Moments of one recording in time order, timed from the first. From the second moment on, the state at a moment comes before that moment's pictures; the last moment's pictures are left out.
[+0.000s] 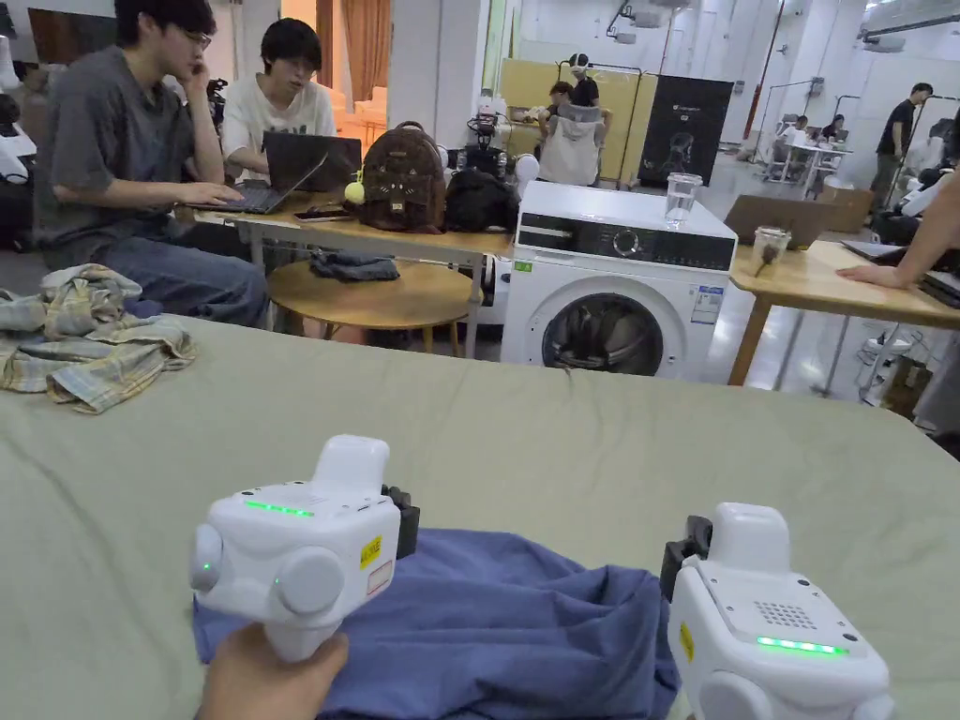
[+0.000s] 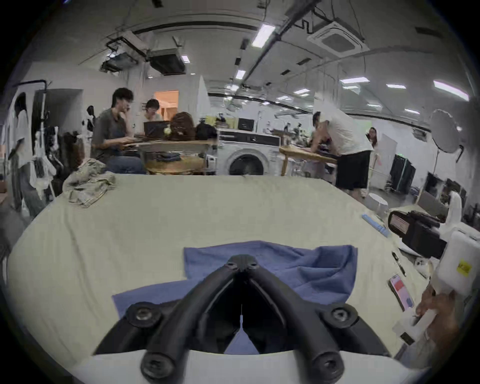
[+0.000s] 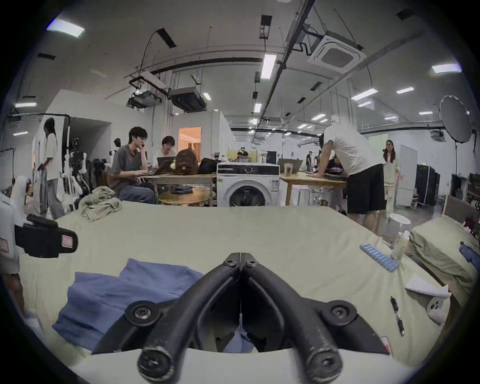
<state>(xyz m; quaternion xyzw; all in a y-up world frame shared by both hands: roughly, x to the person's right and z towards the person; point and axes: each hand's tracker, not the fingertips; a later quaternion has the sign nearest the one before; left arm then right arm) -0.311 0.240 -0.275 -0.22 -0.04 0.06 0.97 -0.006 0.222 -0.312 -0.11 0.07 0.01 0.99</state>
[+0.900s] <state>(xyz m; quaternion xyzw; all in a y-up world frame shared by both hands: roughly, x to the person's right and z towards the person) -0.473 0.103 -0.340 -0.49 0.10 0.15 0.85 -0.006 0.194 -0.322 -0.16 0.07 0.03 0.98</state>
